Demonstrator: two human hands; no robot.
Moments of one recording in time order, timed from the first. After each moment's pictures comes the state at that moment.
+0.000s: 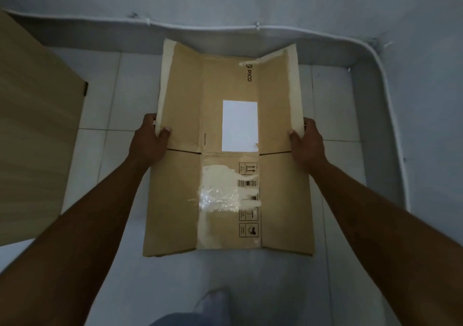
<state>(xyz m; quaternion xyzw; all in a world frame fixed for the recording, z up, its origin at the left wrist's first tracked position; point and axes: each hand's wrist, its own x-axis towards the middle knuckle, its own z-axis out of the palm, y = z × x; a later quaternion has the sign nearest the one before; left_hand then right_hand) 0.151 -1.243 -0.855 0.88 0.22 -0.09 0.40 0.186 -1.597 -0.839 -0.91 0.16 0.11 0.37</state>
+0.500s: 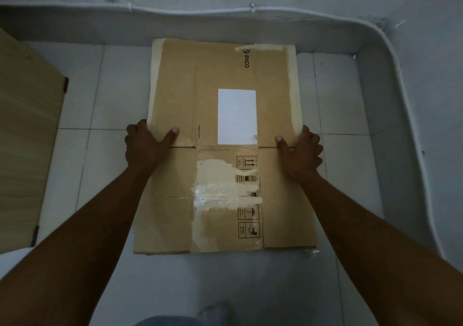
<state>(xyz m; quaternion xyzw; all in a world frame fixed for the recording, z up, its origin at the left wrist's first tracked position) 0.157 -1.256 -0.908 0.90 0.30 -0.10 0.30 0.170 -1.594 -0.907 -0.92 0.23 0.12 0.28</state>
